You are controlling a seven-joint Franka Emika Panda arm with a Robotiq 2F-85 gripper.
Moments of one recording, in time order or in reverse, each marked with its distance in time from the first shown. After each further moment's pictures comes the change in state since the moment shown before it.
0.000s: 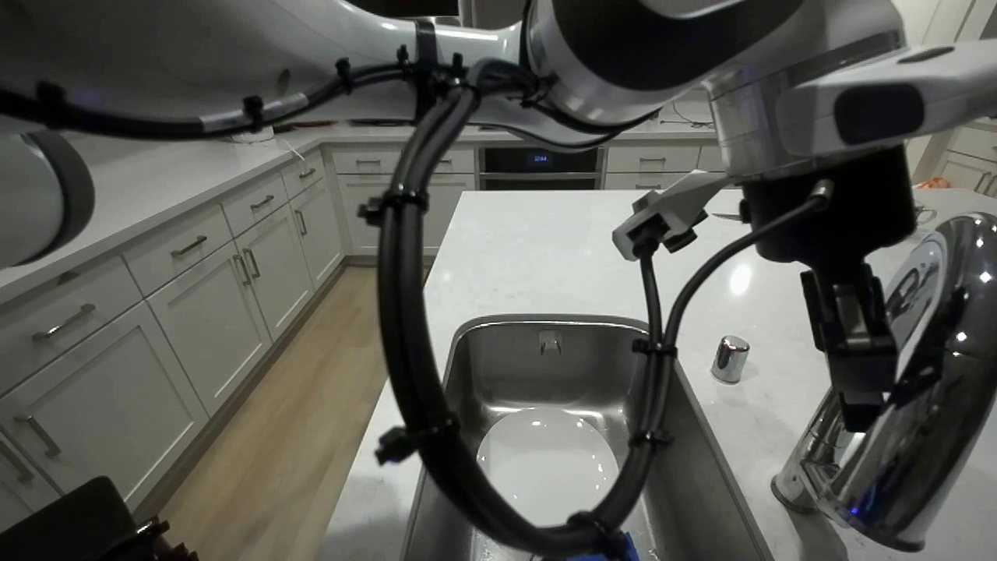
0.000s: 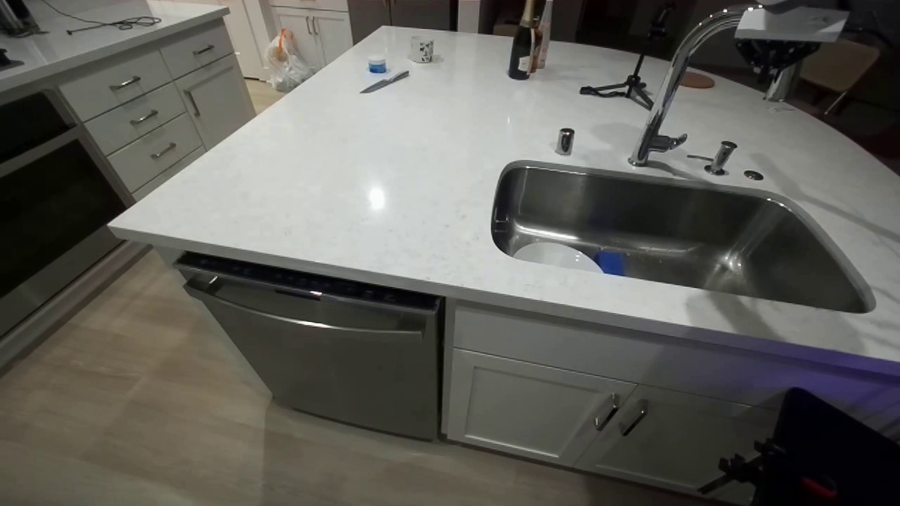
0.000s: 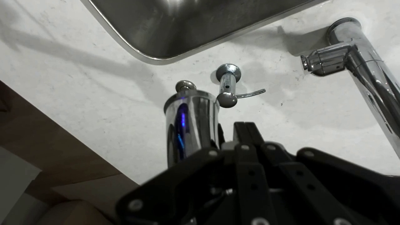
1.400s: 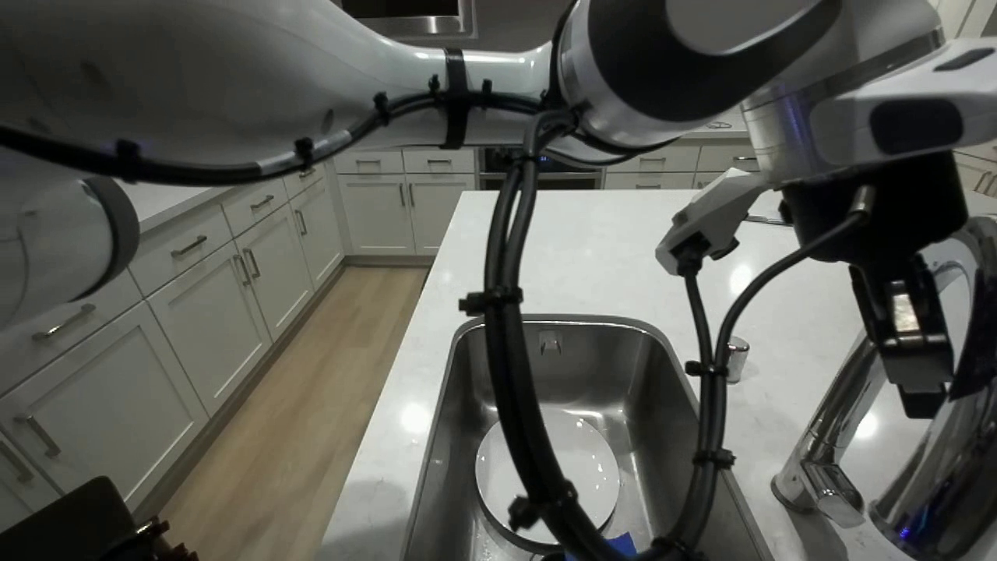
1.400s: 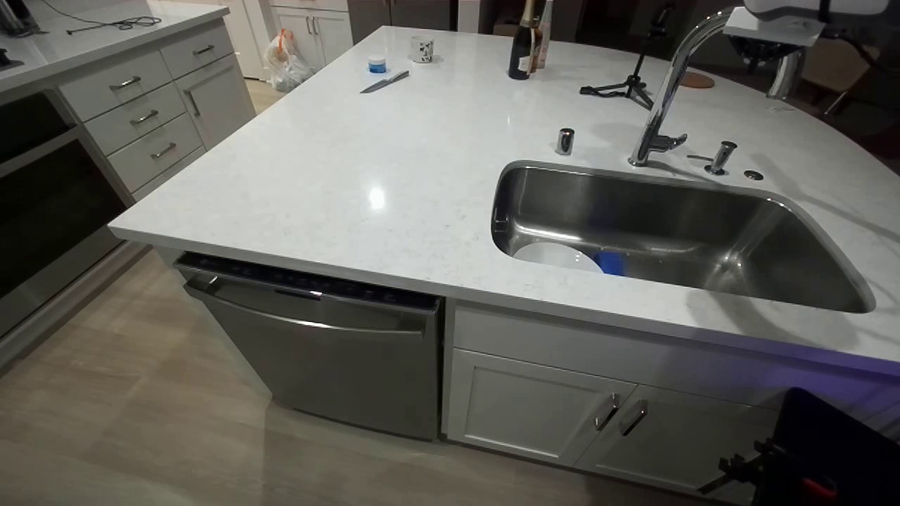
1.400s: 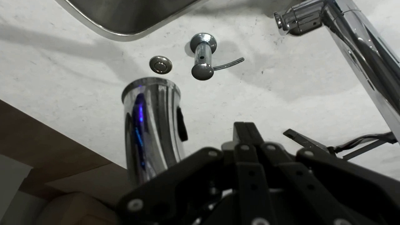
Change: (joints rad) arm -0.039 0.095 0.000 0.128 0.033 0.083 0.058
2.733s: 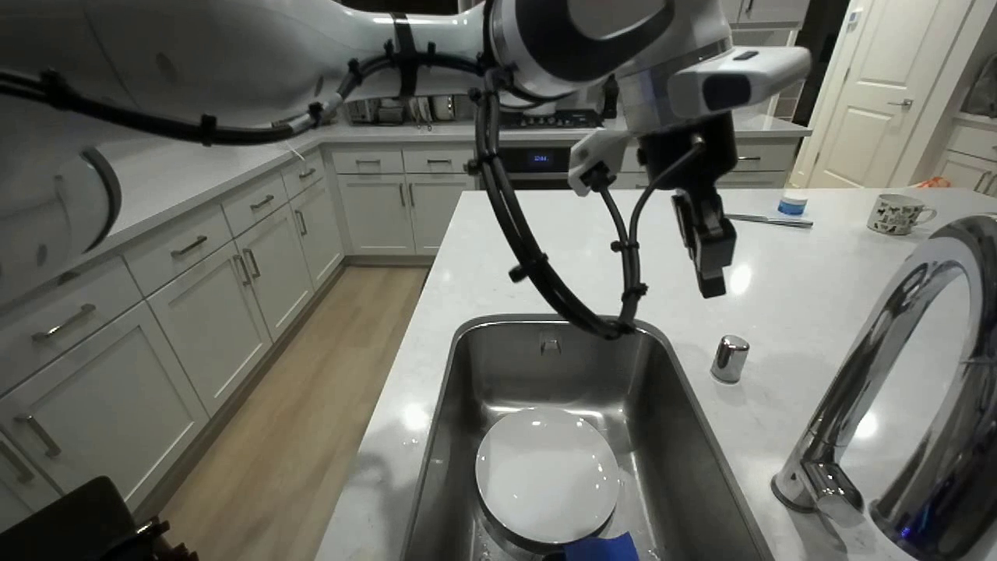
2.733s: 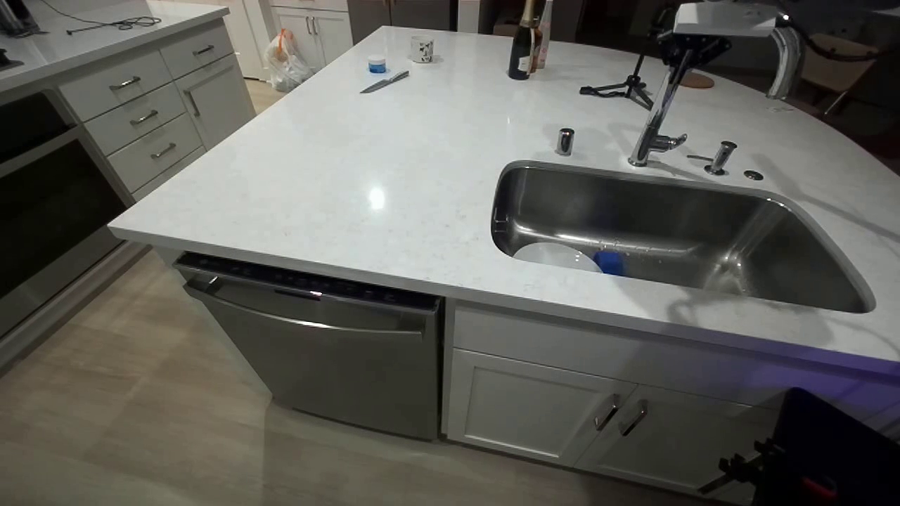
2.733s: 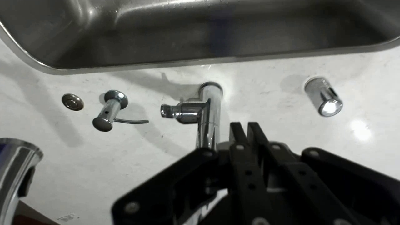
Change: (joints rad) arm 0.069 -0.033 0.220 0.021 0.002 -0.132 -0.234
